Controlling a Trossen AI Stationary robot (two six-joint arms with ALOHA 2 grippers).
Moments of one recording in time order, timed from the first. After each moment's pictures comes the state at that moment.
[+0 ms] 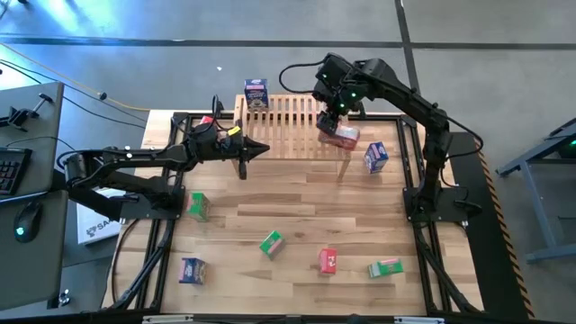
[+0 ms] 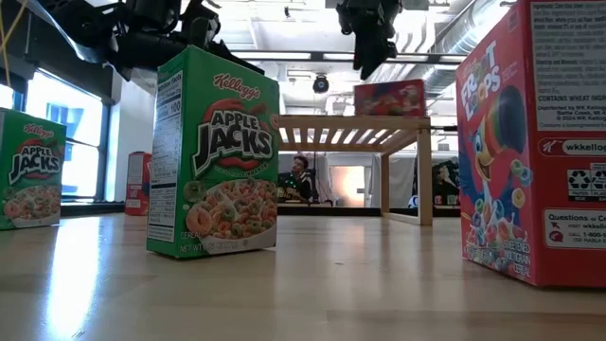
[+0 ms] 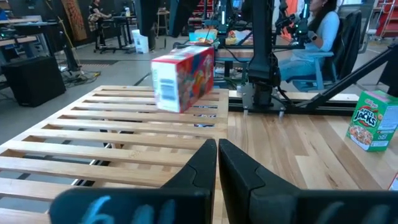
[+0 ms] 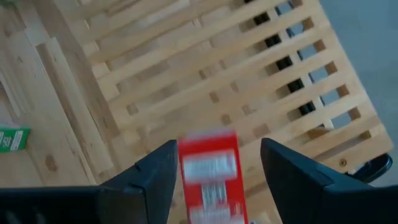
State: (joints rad) left arm 0.41 1.17 0.51 0.56 0.26 0.07; right arm -0.50 1.89 2.22 -1.47 -0.06 -0.05
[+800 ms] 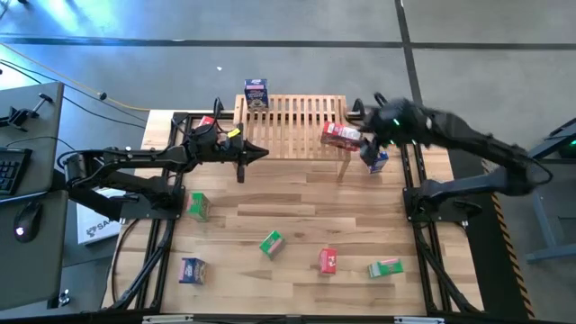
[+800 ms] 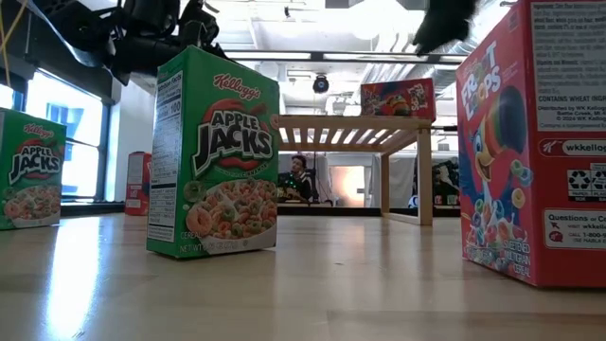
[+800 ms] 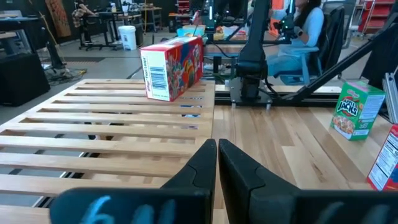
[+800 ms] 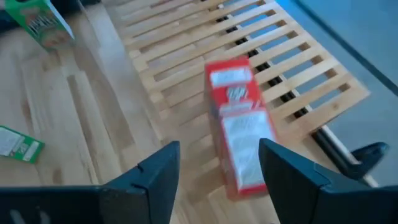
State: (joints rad) left arm 0.41 1.17 0.49 0.57 0.31 0.08; right arm -0.34 1.05 1.23 -0.90 0.09 0.11
